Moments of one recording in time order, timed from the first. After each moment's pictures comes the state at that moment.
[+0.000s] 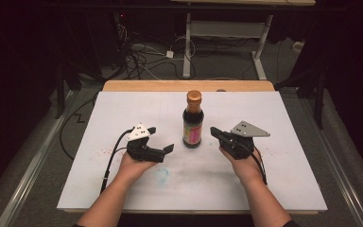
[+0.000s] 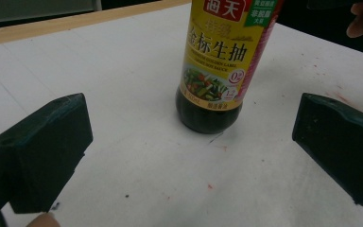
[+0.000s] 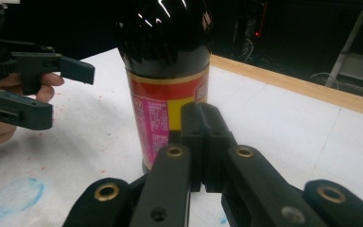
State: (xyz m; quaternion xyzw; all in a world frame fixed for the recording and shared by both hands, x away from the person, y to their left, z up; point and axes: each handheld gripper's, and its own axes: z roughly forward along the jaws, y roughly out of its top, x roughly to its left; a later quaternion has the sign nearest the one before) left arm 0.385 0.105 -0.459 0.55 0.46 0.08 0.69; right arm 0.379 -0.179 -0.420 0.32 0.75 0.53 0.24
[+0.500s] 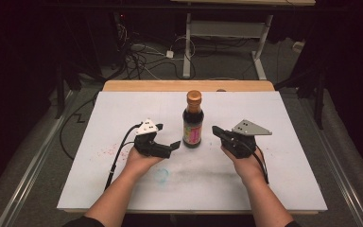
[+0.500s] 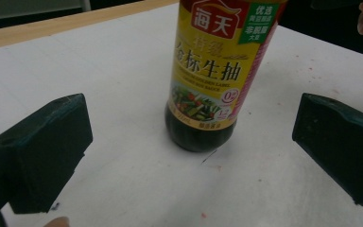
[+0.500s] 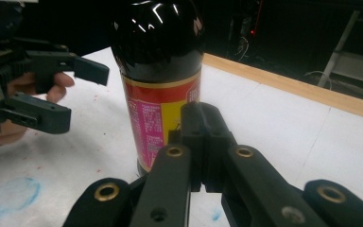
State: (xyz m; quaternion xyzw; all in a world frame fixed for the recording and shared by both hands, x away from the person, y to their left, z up) left arm 0.398 0.084 -0.454 0.57 0.45 0.06 0.69; right arm 0.378 -0.183 -0.413 0.32 0.75 0.52 0.25
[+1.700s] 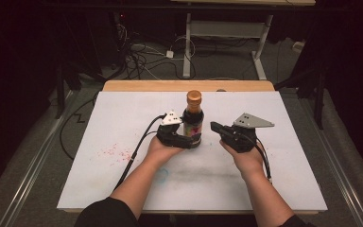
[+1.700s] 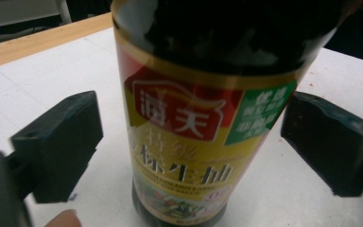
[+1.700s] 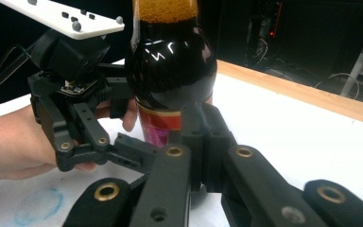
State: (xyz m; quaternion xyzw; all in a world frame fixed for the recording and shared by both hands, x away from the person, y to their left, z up) left arm 0.431 0.042 -0.452 0.67 0.37 0.08 0.64; right arm 0.387 -0.182 -0.397 0.31 0.75 0.54 0.21
